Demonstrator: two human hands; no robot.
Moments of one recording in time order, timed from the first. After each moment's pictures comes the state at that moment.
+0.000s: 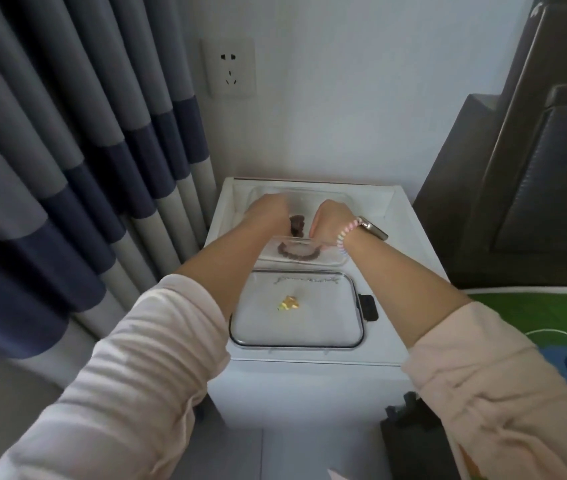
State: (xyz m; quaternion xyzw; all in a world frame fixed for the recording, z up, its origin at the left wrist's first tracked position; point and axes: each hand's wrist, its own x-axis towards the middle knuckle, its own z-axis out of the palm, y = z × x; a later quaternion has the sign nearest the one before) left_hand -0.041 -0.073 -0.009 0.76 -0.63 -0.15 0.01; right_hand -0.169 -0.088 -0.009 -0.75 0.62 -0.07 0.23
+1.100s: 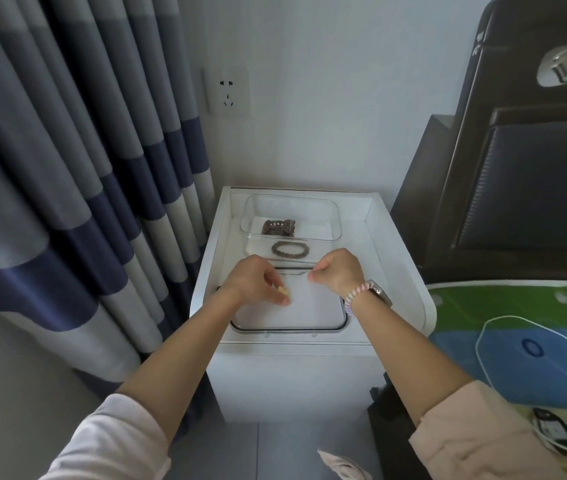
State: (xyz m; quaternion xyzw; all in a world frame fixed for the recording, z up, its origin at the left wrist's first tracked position) left_hand -0.027 0.049 -0.052 0.68 -0.63 -0.31 0.18; right_hand -0.213 -0.001 -0.054 -0.67 0.65 -0.20 0.30
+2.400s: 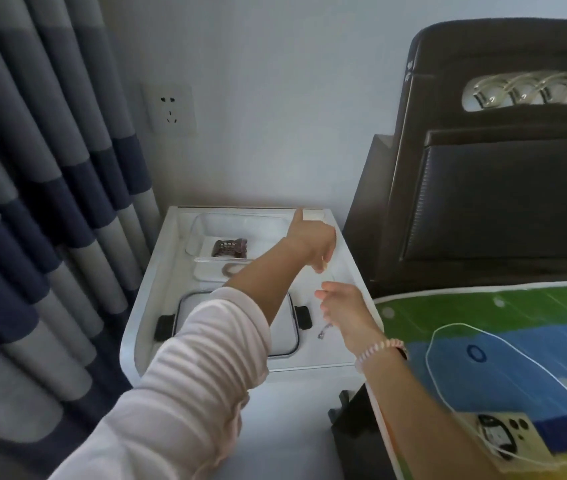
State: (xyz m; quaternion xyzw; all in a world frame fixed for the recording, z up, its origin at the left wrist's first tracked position) left_hand -0.189 -0.062 0.018 0.52 -0.85 0.02 -0.02; right_hand -0.284 0.031 -0.041 -0.40 0.66 -0.38 0.51
